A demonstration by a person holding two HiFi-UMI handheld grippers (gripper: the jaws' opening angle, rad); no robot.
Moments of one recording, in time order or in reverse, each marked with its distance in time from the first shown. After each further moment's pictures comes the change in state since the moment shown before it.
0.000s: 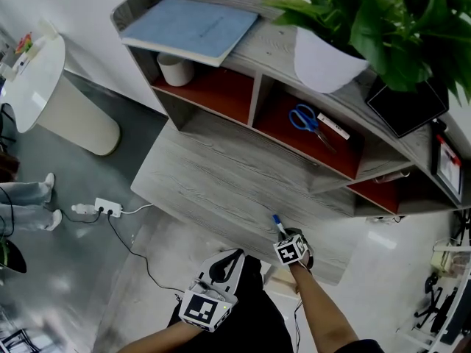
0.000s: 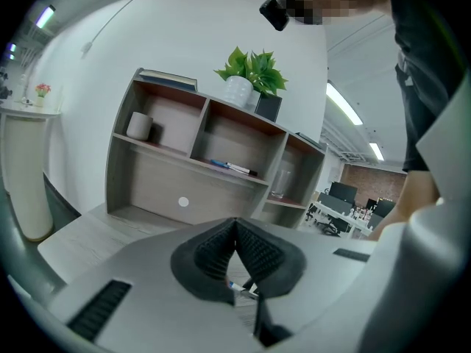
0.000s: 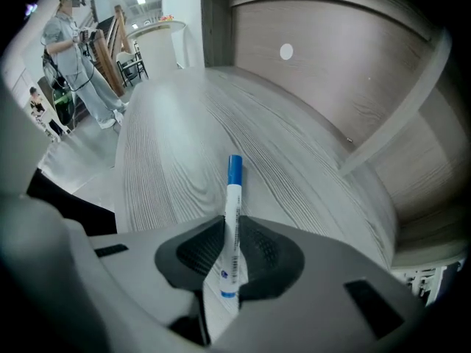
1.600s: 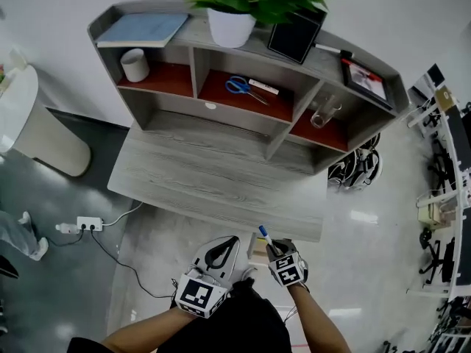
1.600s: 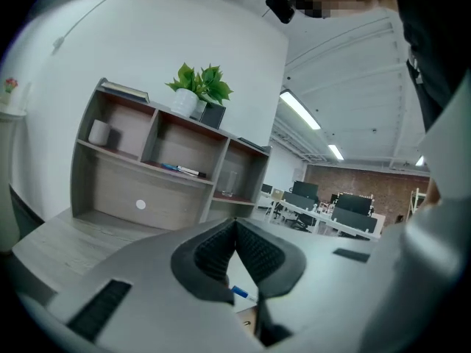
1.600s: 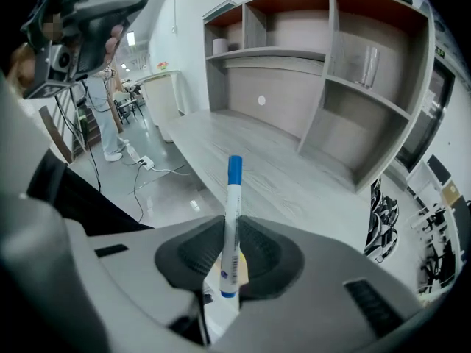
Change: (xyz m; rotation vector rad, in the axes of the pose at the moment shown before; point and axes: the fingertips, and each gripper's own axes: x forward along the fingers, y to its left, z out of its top) left arm -0.068 -0.119 -0.024 0.106 -0.042 -0.269; right arm -0.167 0.096 -0.124 0.175 -0.246 -0.048
